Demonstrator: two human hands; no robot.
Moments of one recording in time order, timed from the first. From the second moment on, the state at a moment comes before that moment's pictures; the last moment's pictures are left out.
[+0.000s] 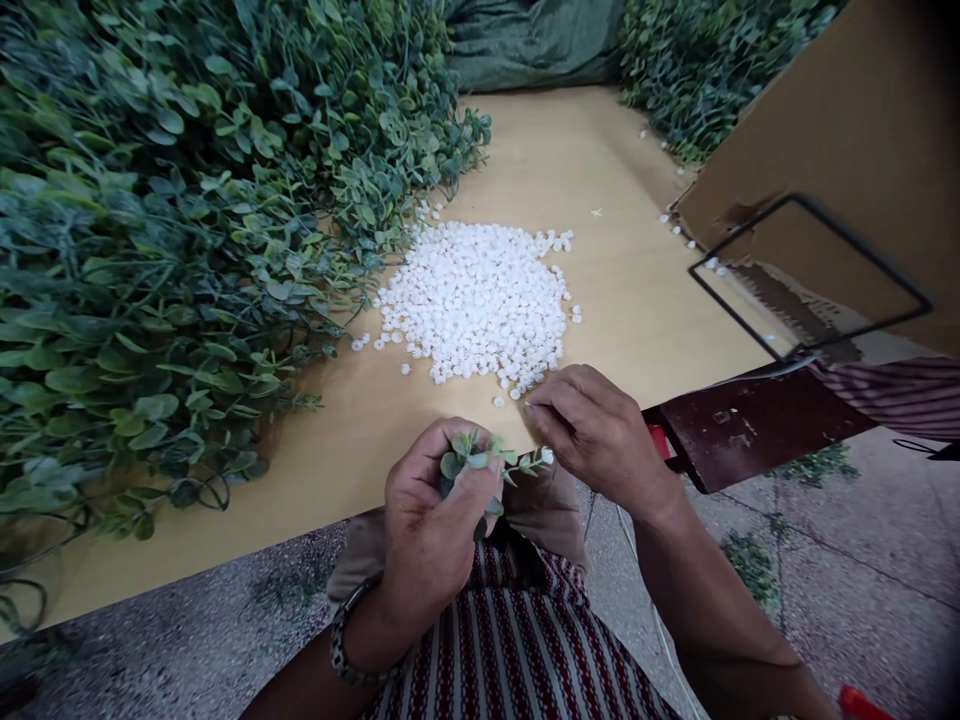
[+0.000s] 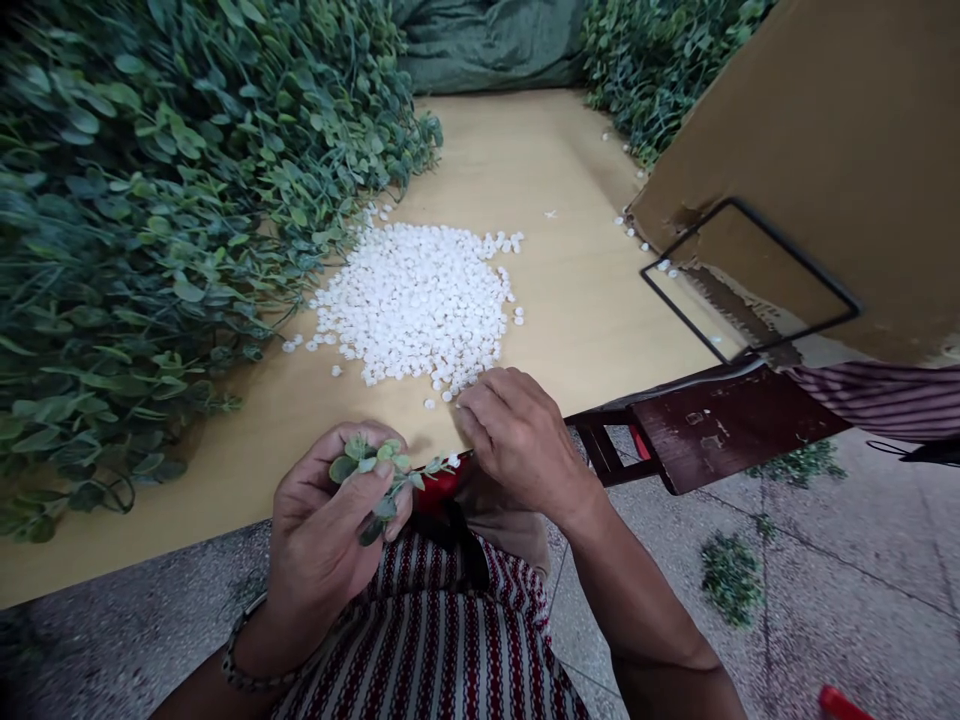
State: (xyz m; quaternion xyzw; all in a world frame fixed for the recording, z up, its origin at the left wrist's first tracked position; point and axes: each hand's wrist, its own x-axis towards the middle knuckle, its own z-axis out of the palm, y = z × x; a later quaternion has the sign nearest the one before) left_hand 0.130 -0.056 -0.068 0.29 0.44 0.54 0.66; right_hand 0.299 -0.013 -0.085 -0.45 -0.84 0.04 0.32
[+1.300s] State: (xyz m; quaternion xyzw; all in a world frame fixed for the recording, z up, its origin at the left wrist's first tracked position) left_hand 0.142 -0.049 -0.058 0.47 0.52 0.50 0.51; right_hand 0.269 -0.048 -0.089 -0.44 -0.53 0.42 0.59
